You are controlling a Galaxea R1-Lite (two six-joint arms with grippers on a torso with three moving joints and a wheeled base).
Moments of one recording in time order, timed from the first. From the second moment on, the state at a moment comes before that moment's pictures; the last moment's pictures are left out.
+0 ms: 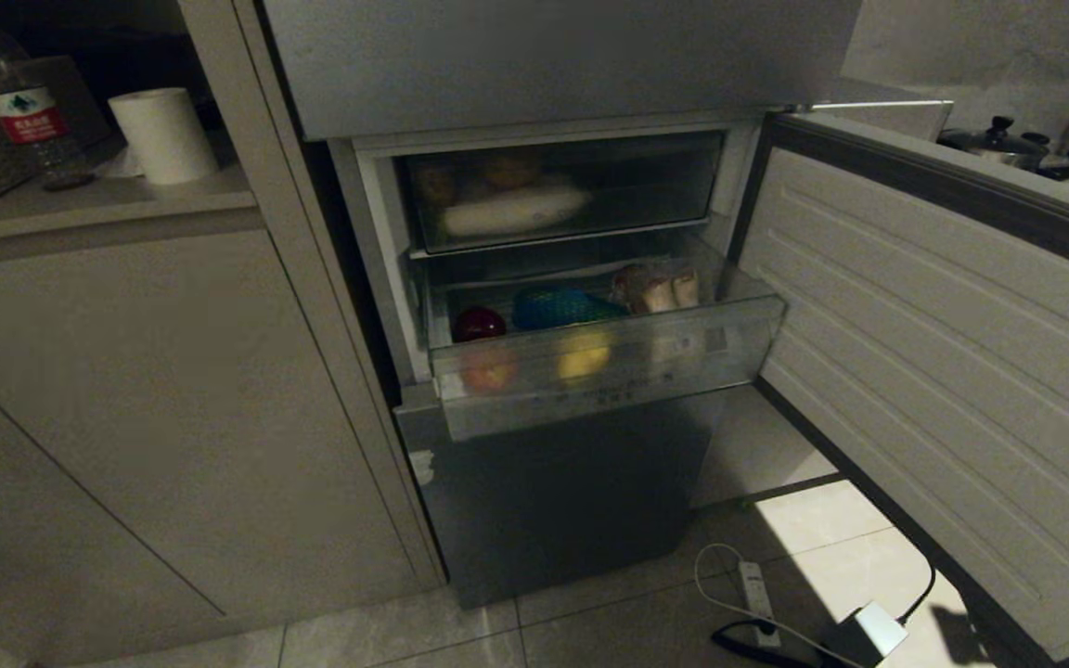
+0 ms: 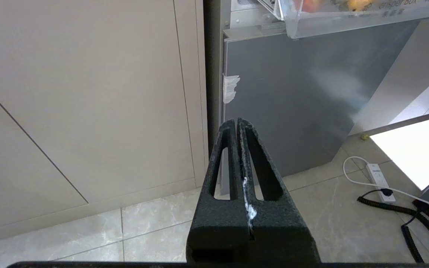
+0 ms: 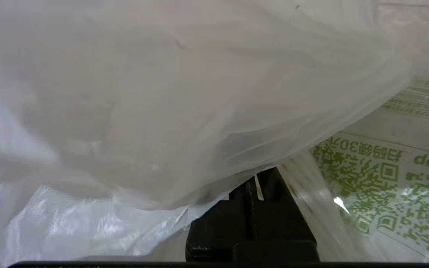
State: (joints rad) left arm 0.00 0.00 0.00 -0.01 0.00 0.00; right arm -1.57 1.67 -1.07 0.58 0.62 -0.15
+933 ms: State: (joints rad) left arm 0.00 0.00 0.00 -0.01 0.00 0.00; right arm -1.52 1.70 -1.11 0.58 0.57 -0.18
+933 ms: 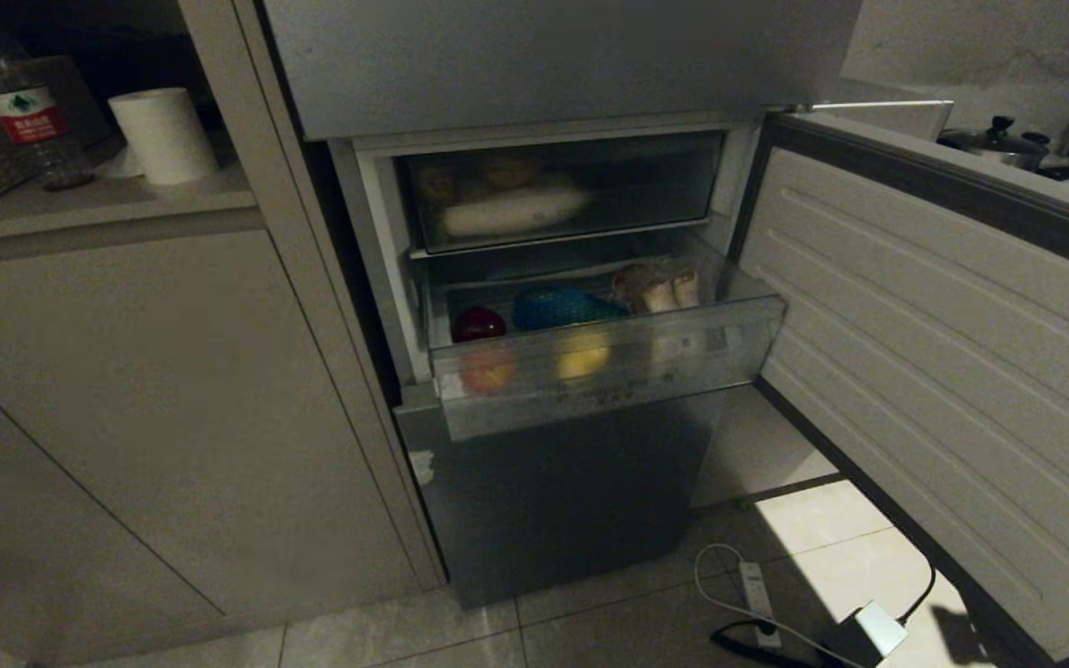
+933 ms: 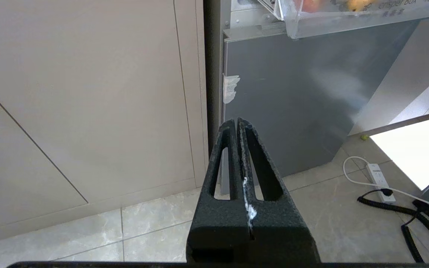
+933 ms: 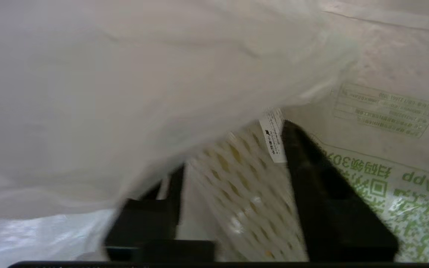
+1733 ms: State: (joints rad) left arm 0.00 0.00 0.00 -0.01 0.00 0.00; right arm -1.51 1.73 -1.09 0.67 0.55 -0.25
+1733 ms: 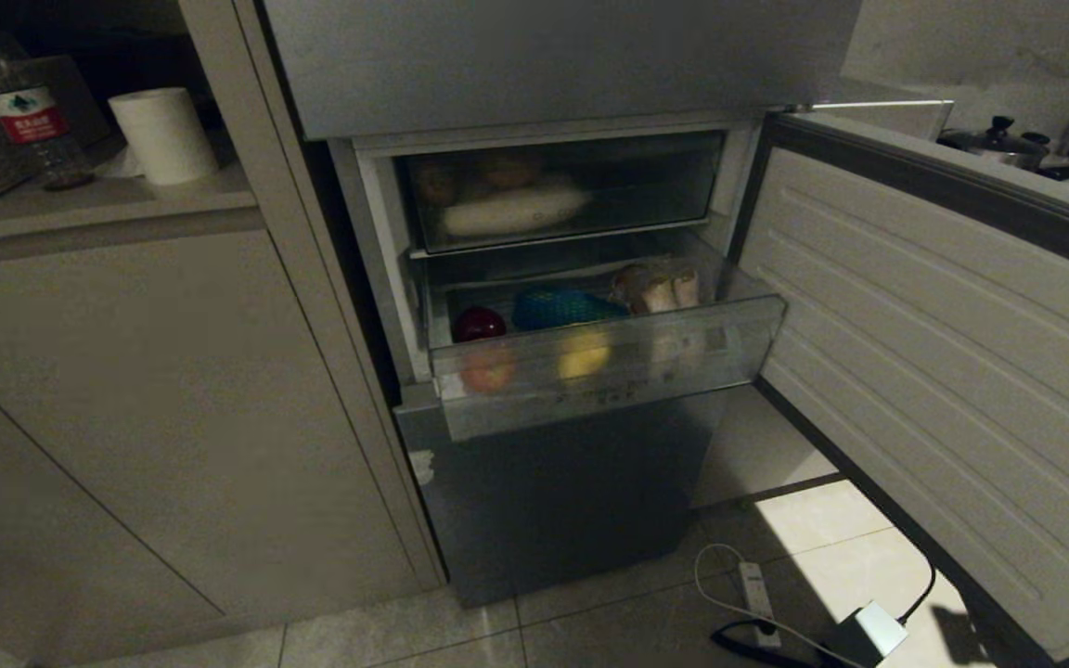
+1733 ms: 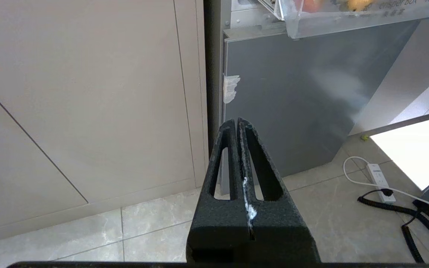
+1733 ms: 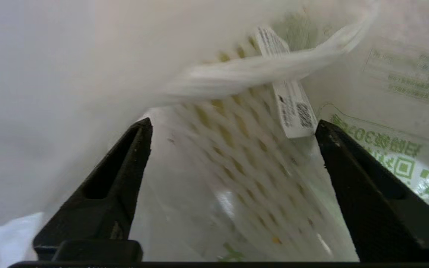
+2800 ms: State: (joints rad) left arm 0.00 0.00 0.00 -0.01 0.00 0.00; right arm -1.41 1.87 -1.08 0.66 0.59 -0.30
